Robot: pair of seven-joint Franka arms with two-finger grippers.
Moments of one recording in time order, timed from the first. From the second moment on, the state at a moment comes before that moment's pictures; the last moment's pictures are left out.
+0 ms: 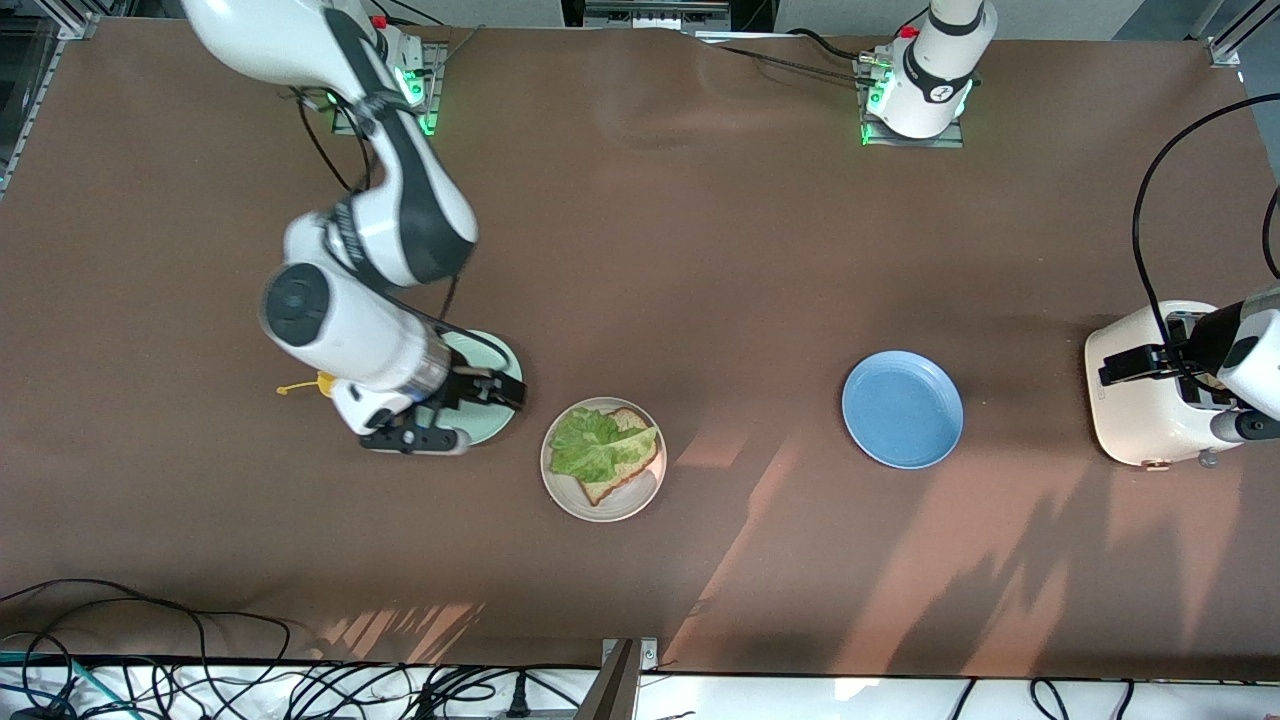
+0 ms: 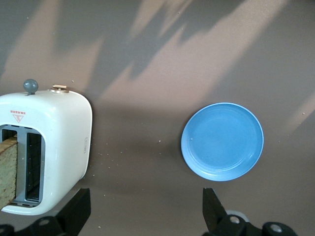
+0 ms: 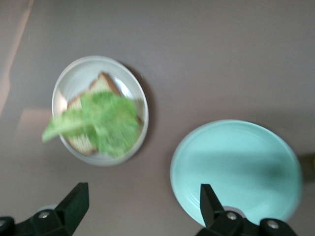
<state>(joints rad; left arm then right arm) 0.09 0.36 0.01 -1.39 0.00 1.67 -0.01 0.44 0.50 -0.10 -1.50 0.32 2.04 0.17</state>
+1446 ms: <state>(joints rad) 0.09 0.36 0.01 -1.39 0.00 1.67 -0.01 -0.16 0.37 -0.10 -1.71 0.45 1.72 -1.60</state>
